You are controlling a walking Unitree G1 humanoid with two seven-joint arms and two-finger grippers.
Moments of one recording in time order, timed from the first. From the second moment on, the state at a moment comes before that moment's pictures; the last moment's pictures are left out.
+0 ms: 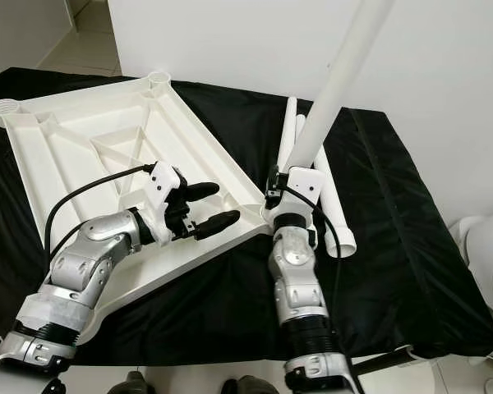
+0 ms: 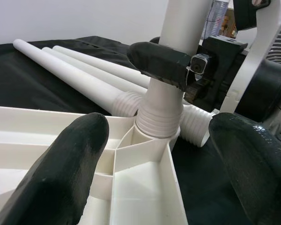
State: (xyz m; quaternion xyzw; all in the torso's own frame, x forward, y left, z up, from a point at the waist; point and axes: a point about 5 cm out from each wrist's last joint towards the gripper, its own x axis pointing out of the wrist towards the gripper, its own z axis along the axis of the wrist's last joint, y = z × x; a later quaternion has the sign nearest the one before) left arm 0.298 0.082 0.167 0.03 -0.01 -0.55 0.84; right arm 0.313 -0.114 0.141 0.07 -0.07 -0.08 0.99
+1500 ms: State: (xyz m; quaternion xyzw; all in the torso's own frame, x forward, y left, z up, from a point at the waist) left arm 0.298 0.077 0.168 0.02 -0.01 -0.55 0.83; right arm 0.323 -0.170 0.147 -0.04 -0.06 0.23 0.97
